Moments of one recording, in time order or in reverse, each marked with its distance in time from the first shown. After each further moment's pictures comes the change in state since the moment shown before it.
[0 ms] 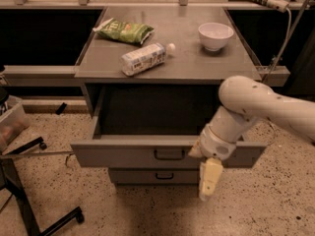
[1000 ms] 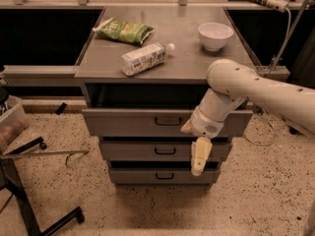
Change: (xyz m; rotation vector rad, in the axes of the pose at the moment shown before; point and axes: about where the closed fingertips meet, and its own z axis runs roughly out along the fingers) arm -0.024 -0.067 -0.011 0.022 0.014 -0.064
